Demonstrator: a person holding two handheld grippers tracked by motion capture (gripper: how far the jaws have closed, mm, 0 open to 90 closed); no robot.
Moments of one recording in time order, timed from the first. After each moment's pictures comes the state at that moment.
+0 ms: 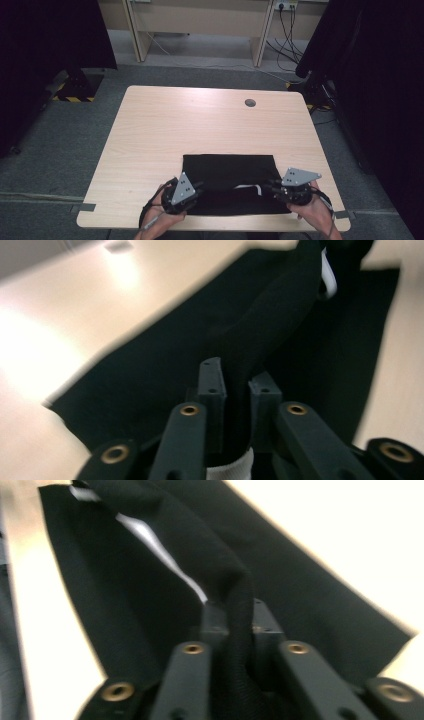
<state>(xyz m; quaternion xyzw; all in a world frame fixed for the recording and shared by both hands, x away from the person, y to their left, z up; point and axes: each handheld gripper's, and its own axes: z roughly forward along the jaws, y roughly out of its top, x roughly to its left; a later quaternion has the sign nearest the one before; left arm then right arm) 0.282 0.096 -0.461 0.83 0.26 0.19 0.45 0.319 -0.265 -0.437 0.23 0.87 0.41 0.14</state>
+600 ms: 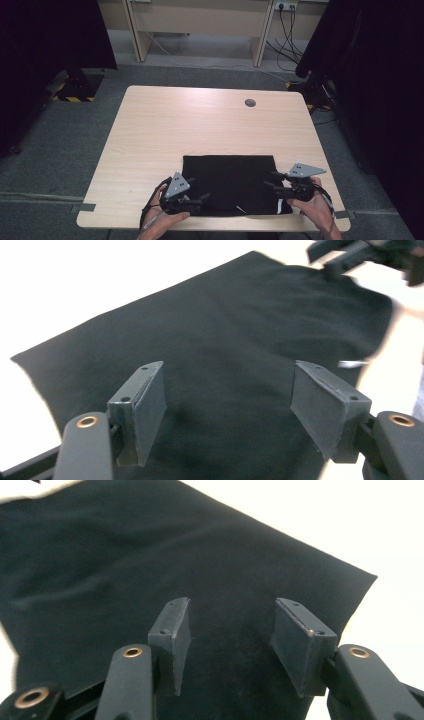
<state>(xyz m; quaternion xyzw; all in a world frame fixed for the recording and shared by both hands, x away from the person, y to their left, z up) 0.298 0.103 -0.468 0.79 0.36 0.14 0.48 0.342 -0.281 -0.455 0.34 0.83 0.41 0.13</state>
